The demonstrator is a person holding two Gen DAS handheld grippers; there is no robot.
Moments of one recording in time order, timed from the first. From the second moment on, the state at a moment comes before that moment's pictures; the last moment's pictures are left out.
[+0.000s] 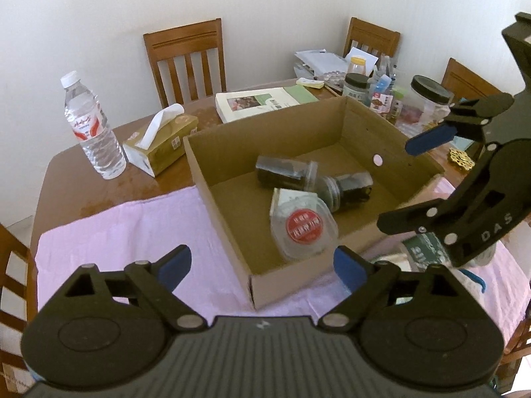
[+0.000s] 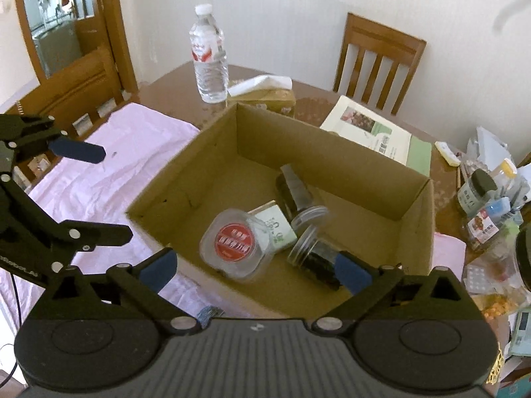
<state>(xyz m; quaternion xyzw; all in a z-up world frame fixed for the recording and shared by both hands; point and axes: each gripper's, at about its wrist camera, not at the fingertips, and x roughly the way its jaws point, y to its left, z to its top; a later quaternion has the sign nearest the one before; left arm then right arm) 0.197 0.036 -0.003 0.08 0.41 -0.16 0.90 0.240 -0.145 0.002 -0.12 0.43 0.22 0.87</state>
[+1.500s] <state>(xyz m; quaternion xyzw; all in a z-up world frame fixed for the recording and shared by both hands) 0.126 -0.010 -0.082 0.19 0.43 -0.31 0.82 0.060 -0.193 -0.077 -0.04 0.46 0.07 0.88</state>
